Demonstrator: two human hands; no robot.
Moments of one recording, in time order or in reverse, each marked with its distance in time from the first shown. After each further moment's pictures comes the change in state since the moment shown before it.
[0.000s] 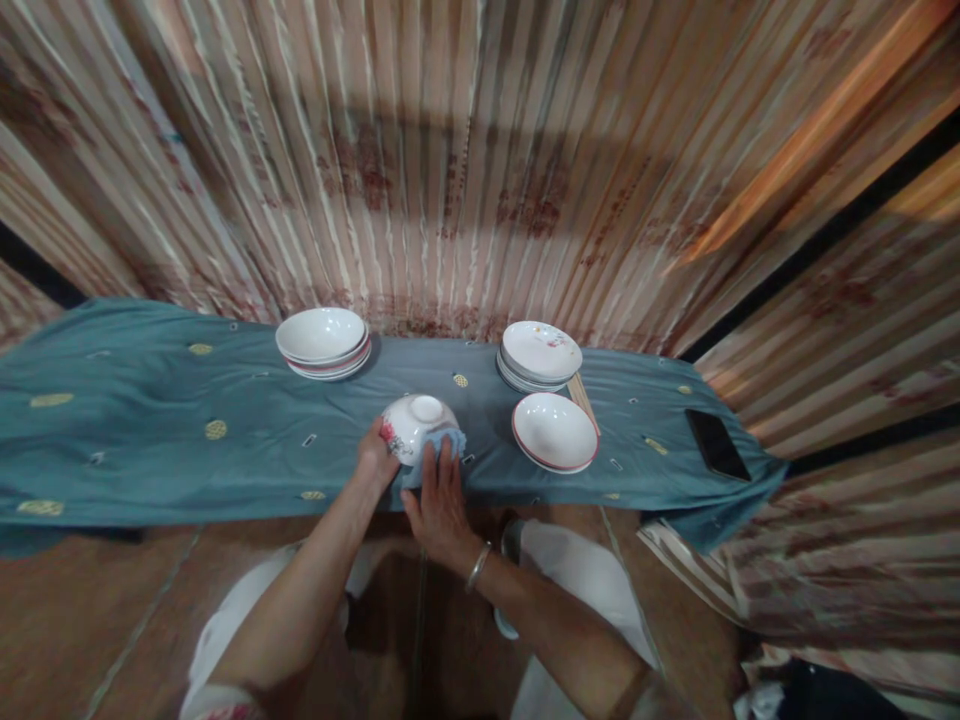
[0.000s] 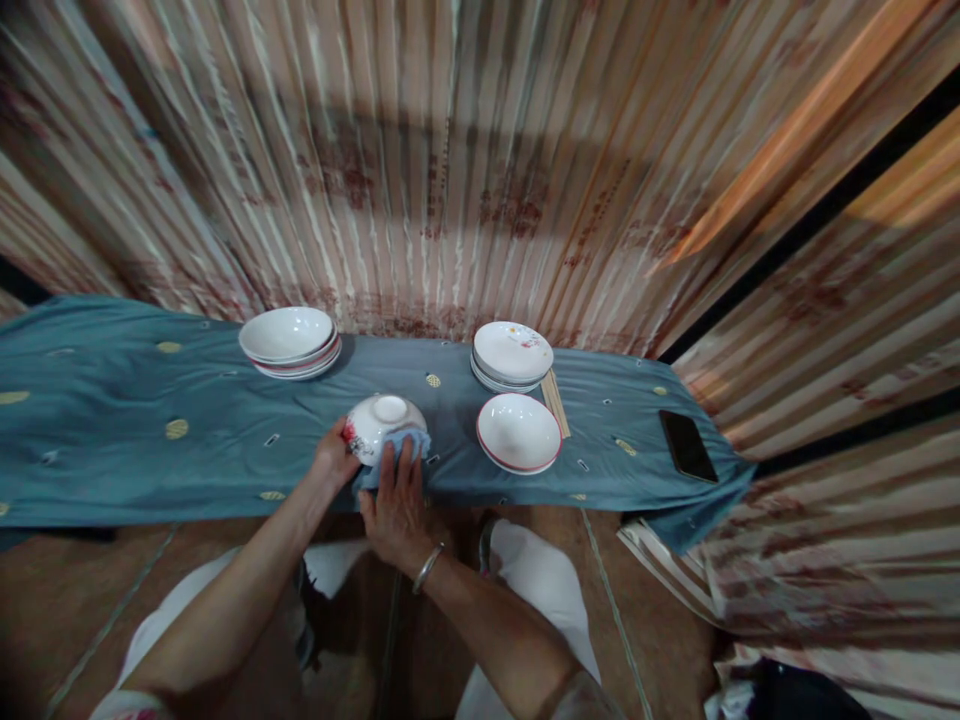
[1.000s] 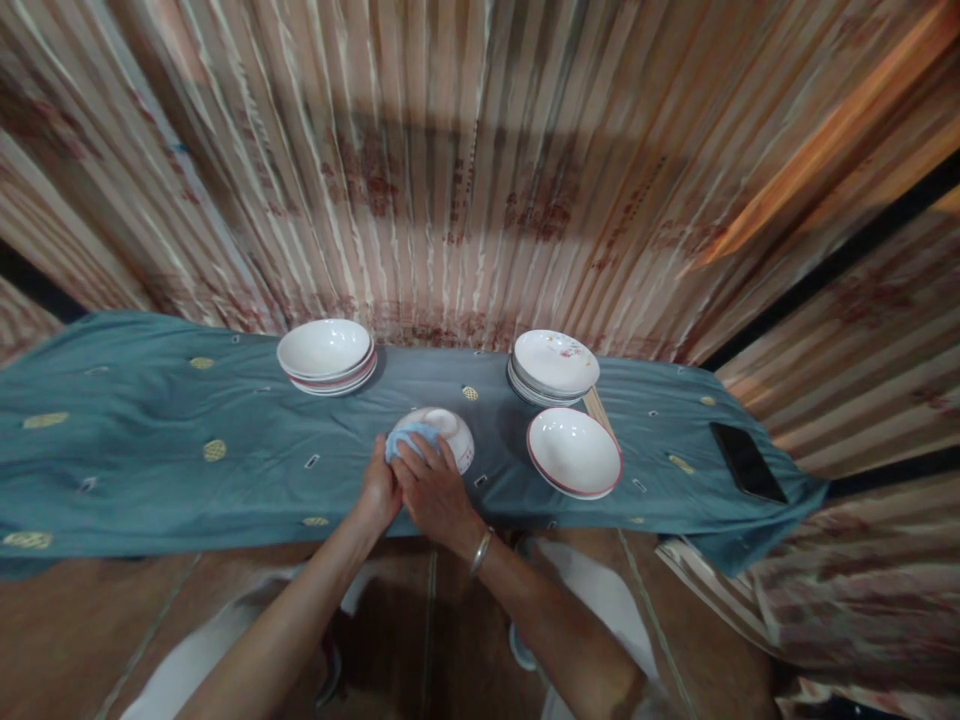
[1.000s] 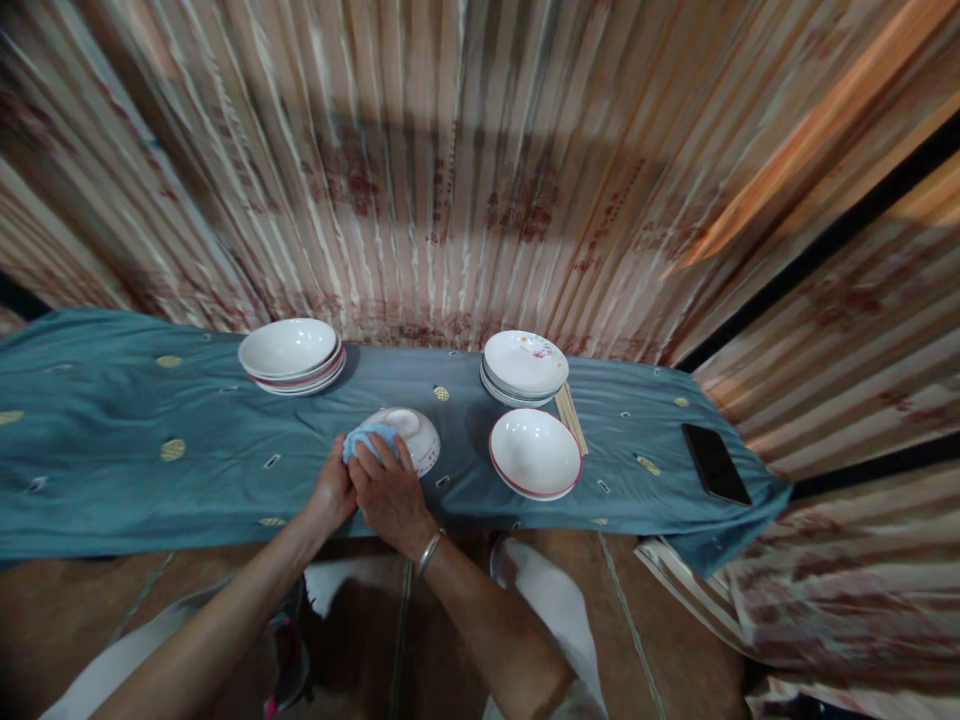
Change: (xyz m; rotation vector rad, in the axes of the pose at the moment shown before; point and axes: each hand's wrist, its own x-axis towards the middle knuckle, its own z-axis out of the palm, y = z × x) left_hand -0.004 0.004 -0.017 0.063 -0.013 -0.087; right_hand 0.070 0.000 -0.016 -0.115 -0.002 -0.425
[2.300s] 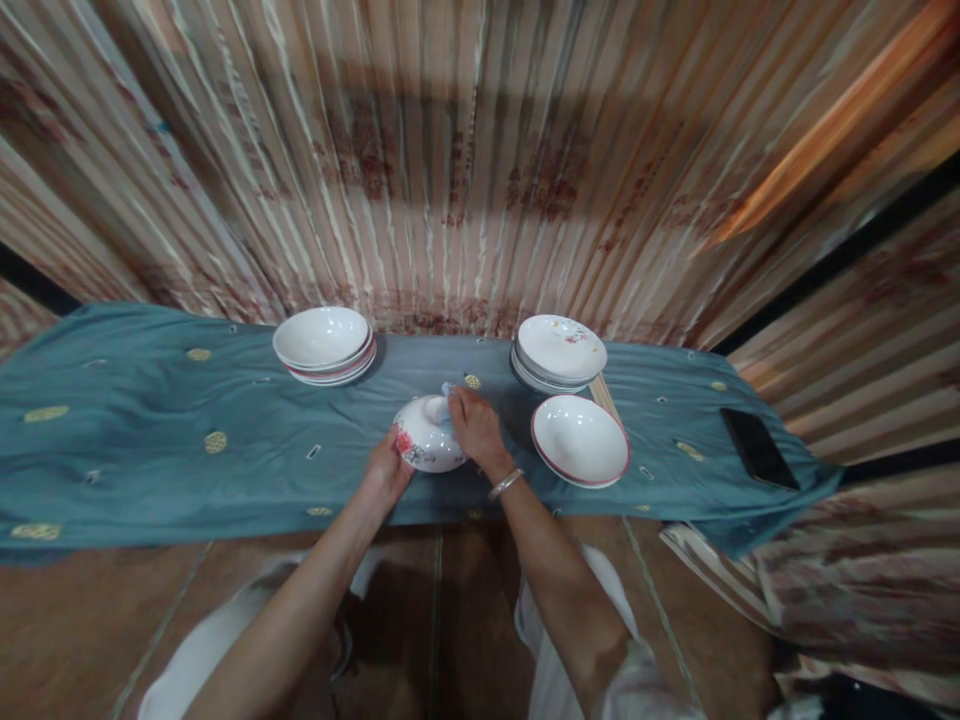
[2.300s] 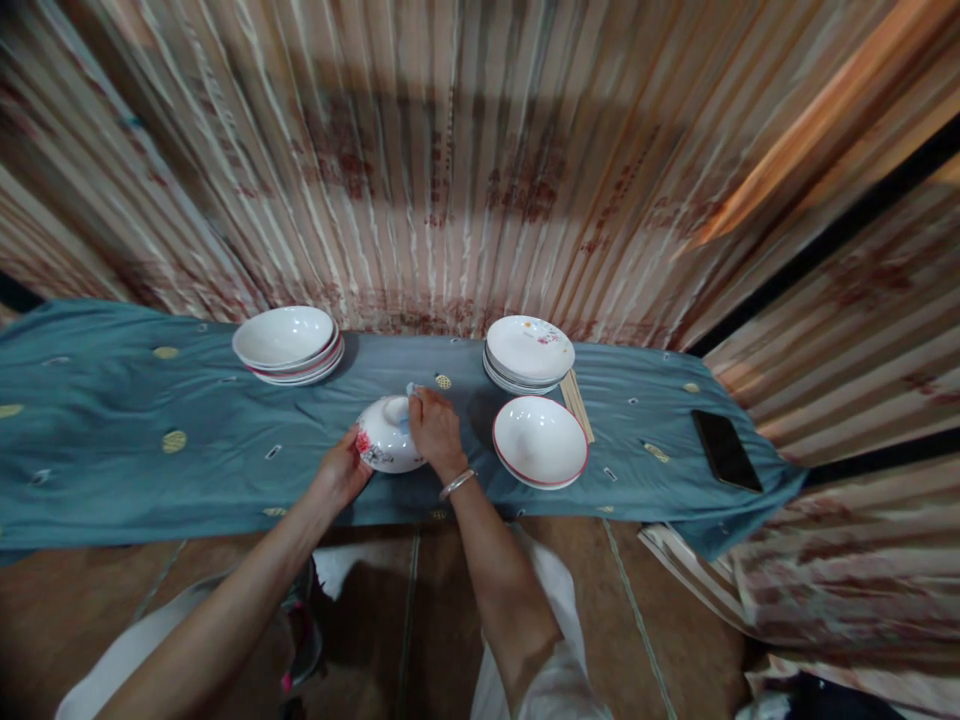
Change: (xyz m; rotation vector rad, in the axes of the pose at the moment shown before) left_hand 0.000 0.001 0.018 0.001 -0.038 0.042; right_hand 0.033 0.083 0.002 0.186 0.085 0.540
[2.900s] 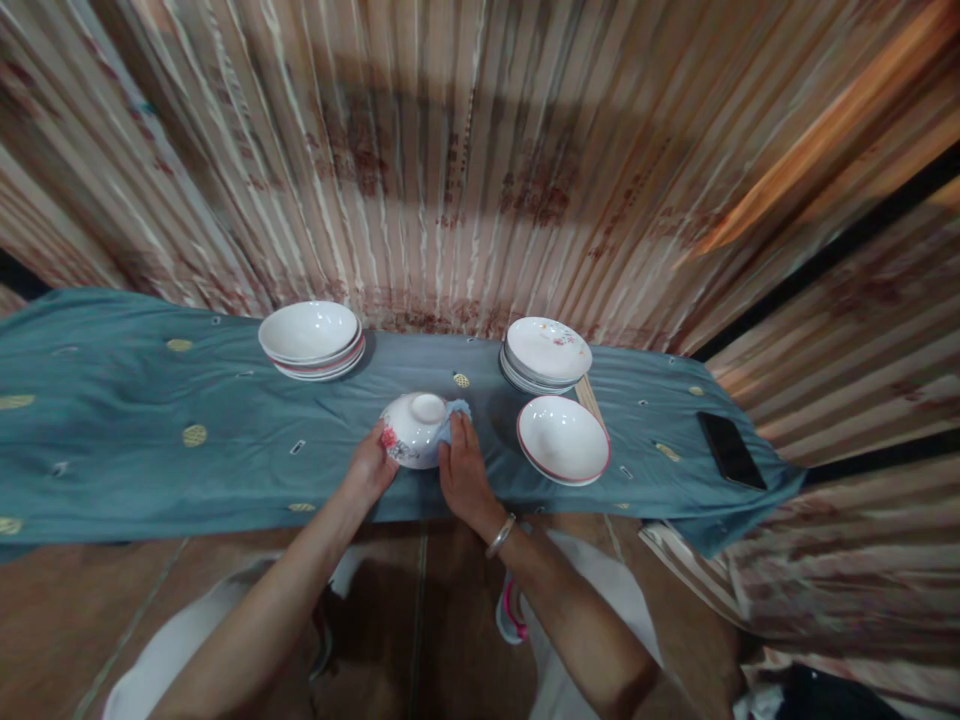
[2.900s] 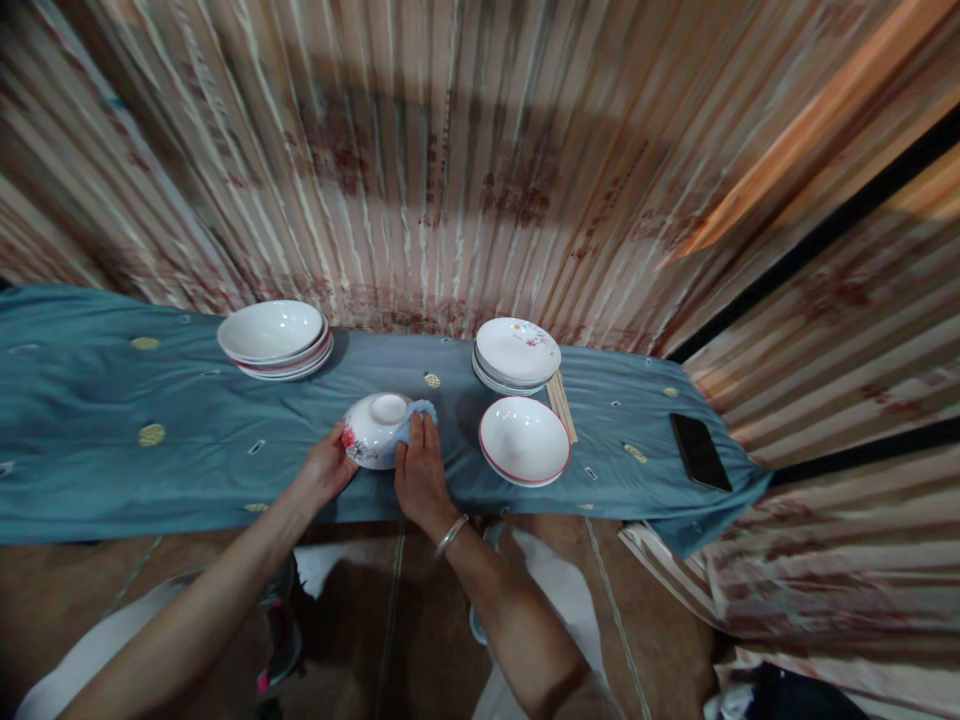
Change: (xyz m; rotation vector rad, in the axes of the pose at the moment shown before) left_hand 0.000 0.001 0.003 -0.039 -0.028 -0.006; right_hand -0.080 -0.001 0.009 0.054 -0.005 -0.003
